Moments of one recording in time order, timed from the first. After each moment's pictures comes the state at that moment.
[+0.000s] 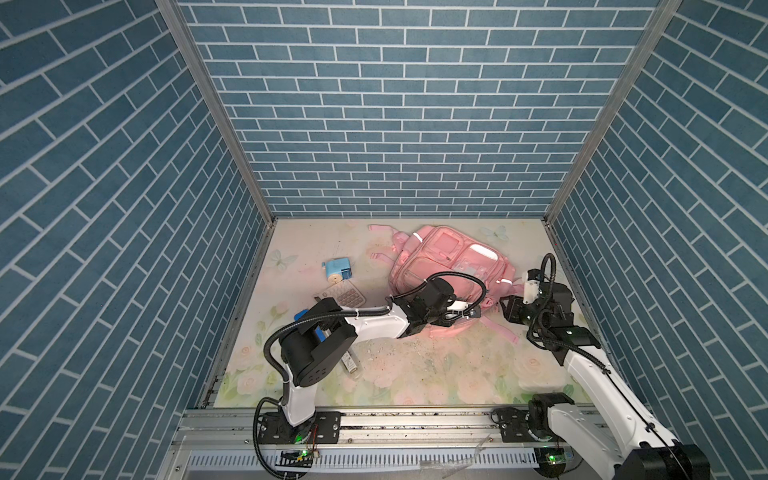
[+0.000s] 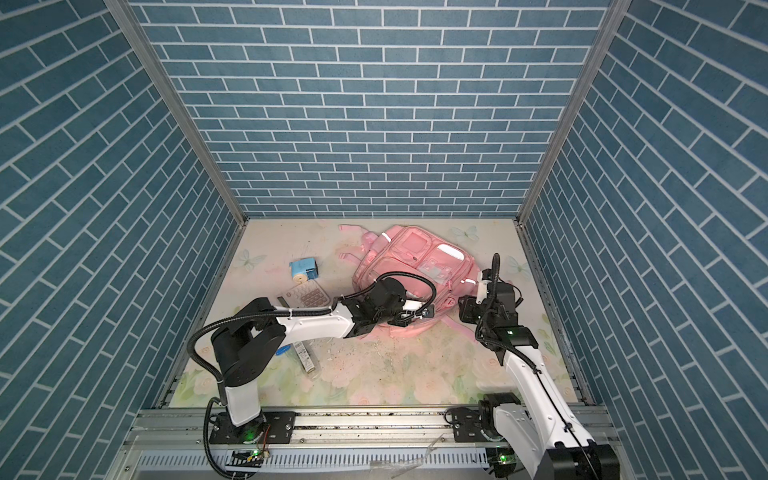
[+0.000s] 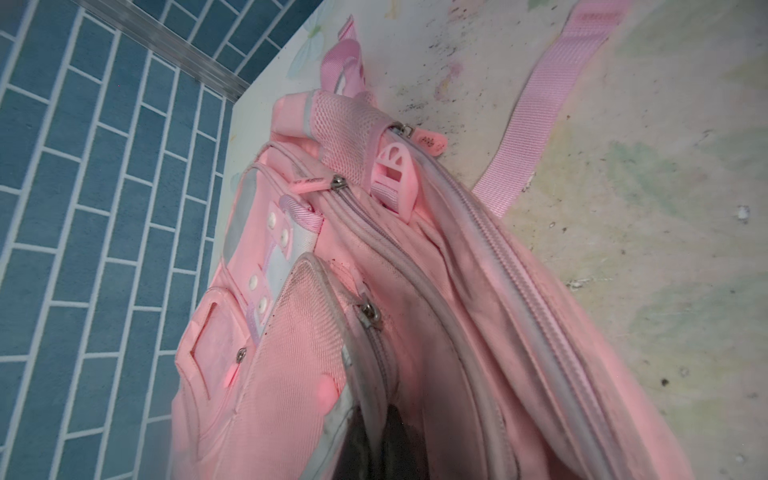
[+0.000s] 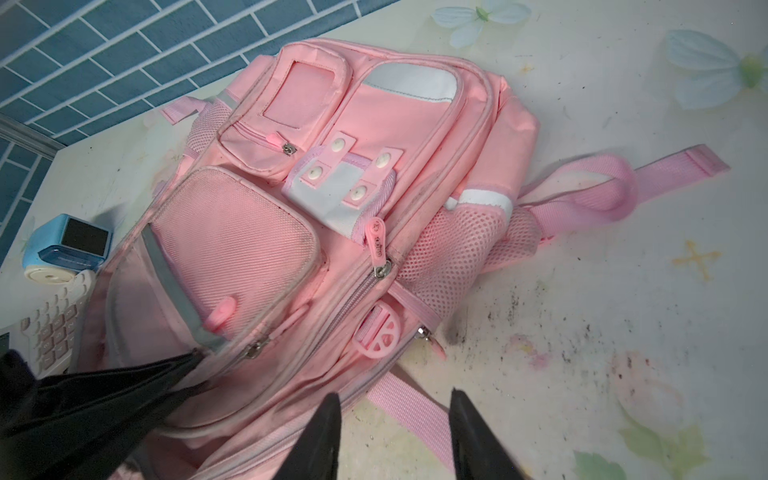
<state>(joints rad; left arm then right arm) -0.96 1.85 1.13 0.15 -0.05 0.86 0.13 0.90 0.56 -0.33 -0.18 0.28</state>
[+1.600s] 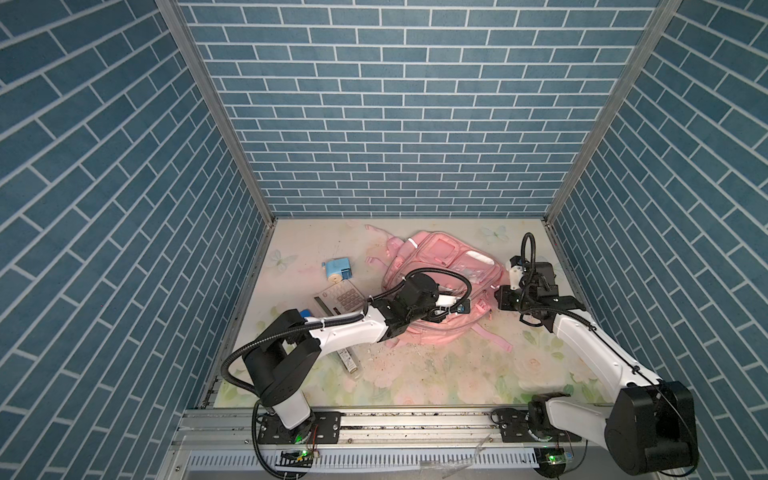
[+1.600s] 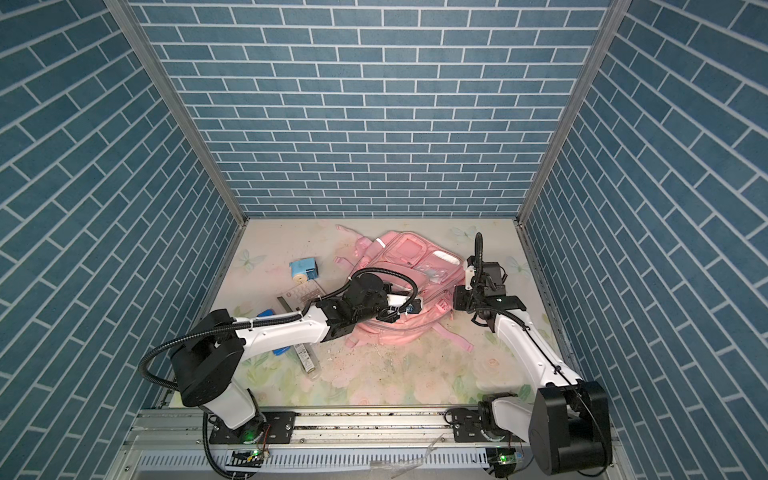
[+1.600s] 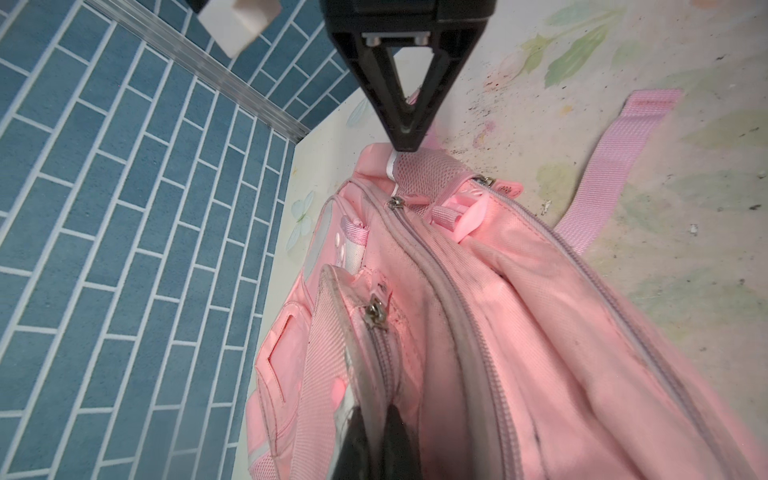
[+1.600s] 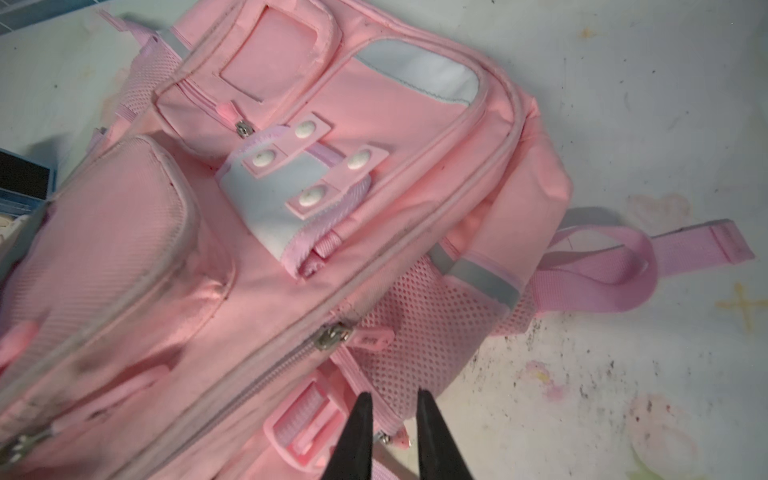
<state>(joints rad) -0.93 1.66 1.01 0.19 0.00 0.88 0.19 1.18 0.76 -0.45 -0.16 0.19</state>
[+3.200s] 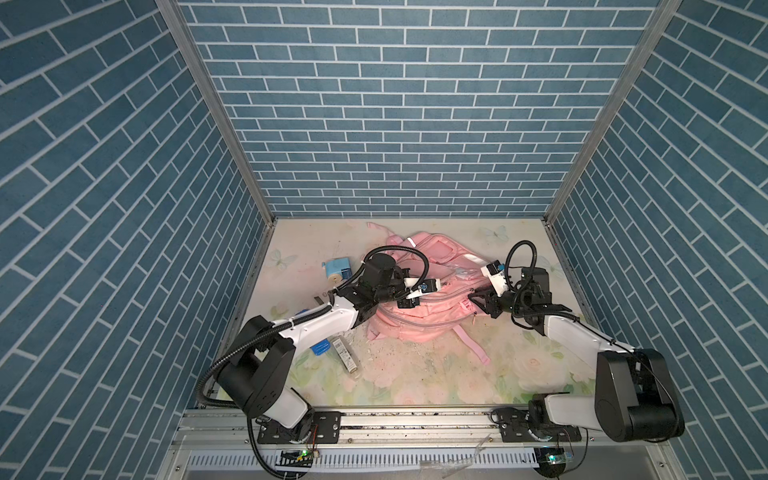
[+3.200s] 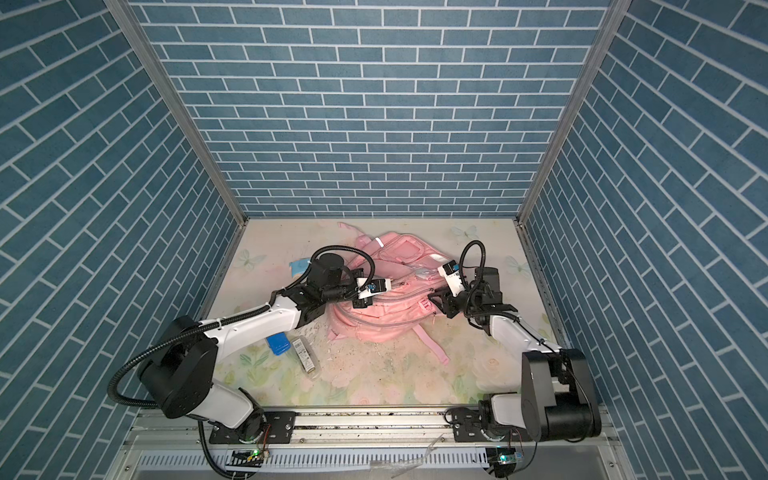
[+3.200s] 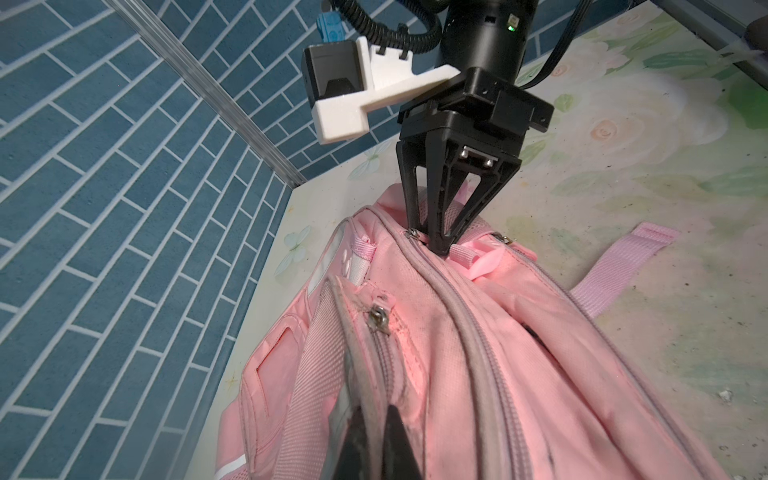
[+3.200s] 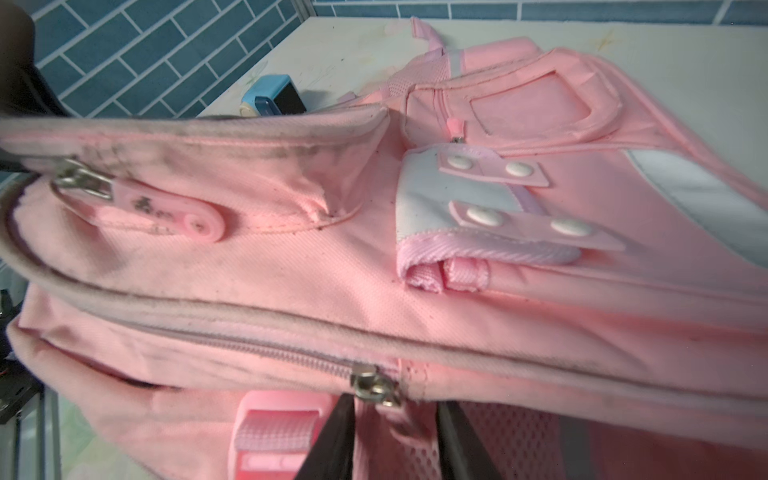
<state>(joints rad) -0.67 1.53 0.93 0.22 0.48 0.79 0.13 1.36 0.64 -0.03 -0.77 -0.21</state>
